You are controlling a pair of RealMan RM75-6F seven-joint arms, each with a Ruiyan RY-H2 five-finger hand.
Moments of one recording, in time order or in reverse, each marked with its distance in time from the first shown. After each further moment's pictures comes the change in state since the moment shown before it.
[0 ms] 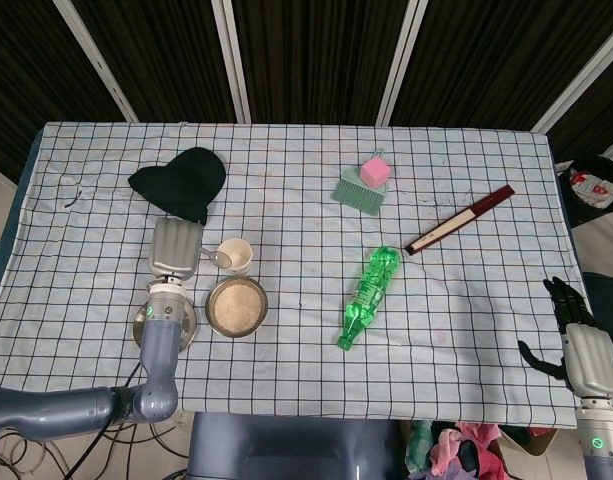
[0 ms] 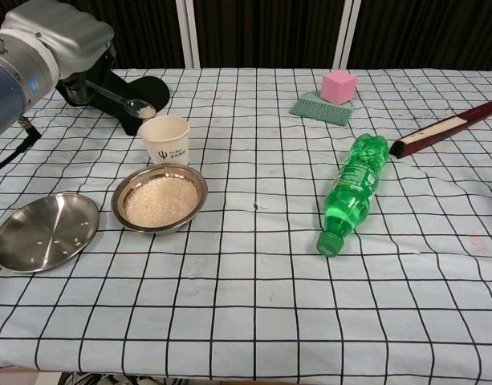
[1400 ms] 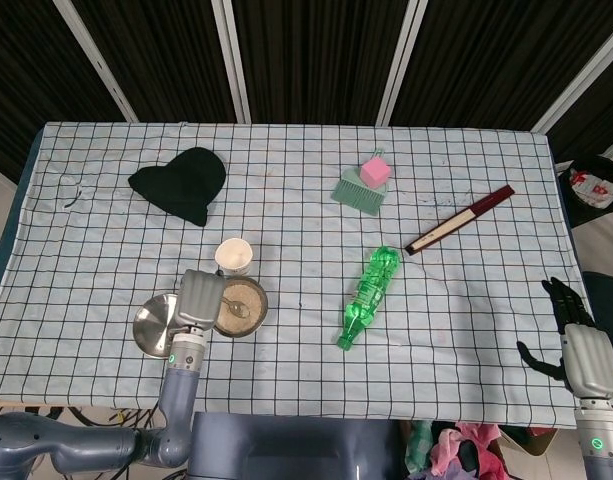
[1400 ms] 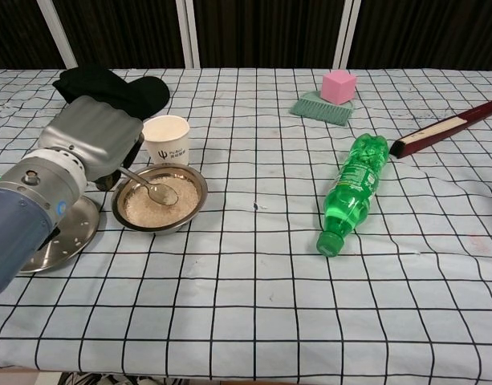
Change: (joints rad) left arm 0.122 -0.221 0.194 0.101 0.187 0.073 -0.074; right arm 0.001 0.001 -0.004 0.002 -0.008 -0.001 0.009
